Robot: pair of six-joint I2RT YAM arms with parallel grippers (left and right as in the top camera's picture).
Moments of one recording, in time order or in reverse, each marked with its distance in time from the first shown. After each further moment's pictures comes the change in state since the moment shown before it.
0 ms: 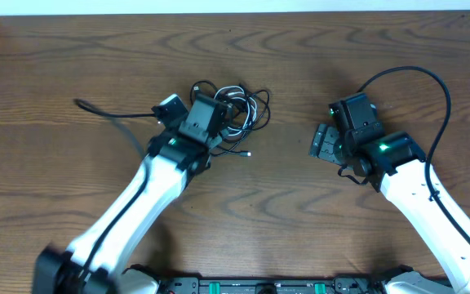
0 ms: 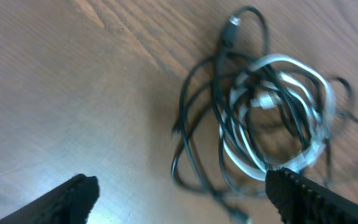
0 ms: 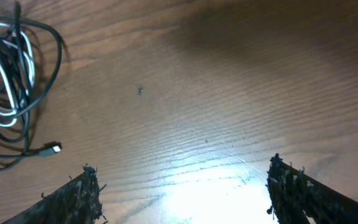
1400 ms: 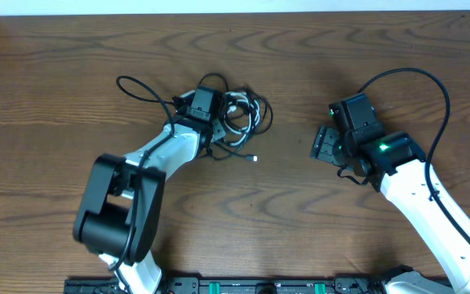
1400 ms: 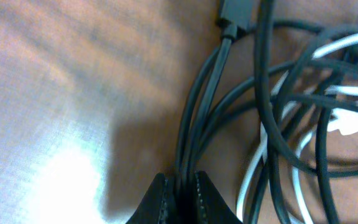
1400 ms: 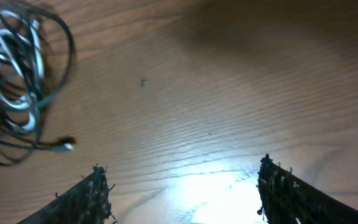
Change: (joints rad) left arm 0.115 0.357 0.007 0.297 0.225 0.314; right arm 0.000 0.002 0.000 0.002 -0.040 0.005
